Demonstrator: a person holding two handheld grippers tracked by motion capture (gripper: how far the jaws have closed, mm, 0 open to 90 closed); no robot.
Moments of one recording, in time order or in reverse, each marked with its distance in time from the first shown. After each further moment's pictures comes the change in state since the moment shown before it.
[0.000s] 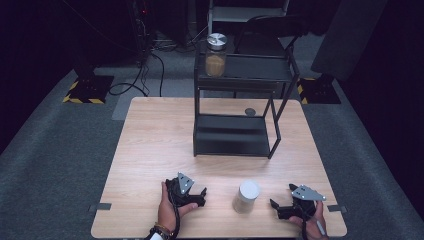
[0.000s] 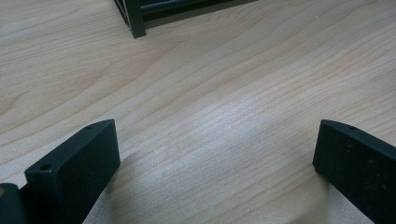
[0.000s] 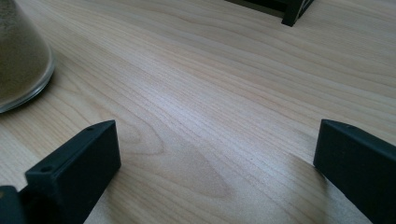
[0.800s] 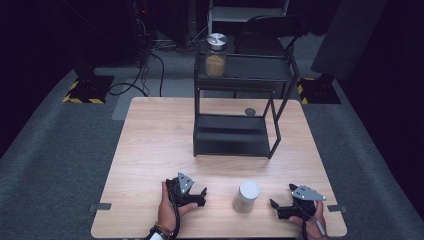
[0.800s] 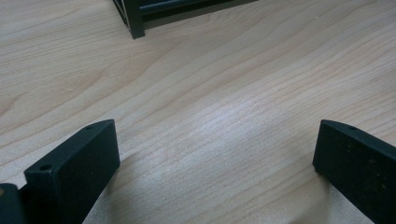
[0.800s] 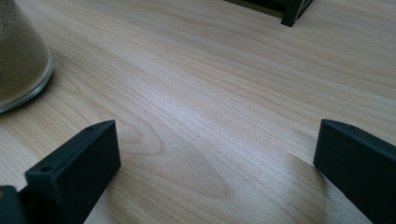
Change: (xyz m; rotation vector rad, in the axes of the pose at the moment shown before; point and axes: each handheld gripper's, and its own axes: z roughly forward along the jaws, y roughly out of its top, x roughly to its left) left arm 0.000 0.000 0.001 0.000 -0.001 0.000; right arm 0.001 0.000 0.000 -0.001 -0.004 -0.003
